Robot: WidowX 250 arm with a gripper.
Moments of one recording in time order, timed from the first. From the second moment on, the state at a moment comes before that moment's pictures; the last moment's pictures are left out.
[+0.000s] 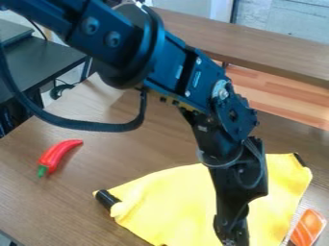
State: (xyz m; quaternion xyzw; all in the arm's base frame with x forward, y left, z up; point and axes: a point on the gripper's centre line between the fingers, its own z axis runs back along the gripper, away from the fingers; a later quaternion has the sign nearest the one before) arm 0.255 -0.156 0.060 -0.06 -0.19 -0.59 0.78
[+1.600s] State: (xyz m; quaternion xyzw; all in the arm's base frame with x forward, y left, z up) arm 0.246 -0.178 0.008 0.08 -0.24 -0.49 0.84
